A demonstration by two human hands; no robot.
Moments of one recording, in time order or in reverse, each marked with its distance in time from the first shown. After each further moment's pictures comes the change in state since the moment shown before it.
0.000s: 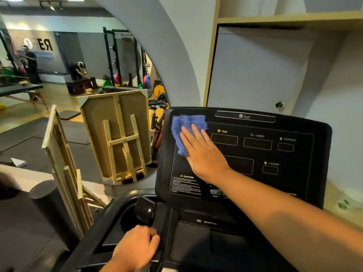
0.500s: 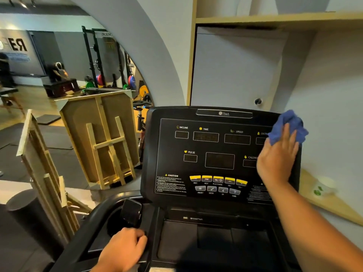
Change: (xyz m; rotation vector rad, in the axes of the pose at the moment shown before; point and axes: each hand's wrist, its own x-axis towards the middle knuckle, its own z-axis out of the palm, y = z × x) left_hand 0.003 -0.002 0.000 0.003 -0.033 -0.011; right_hand -0.138 0.133 -0.019 0.202 0.315 1.047
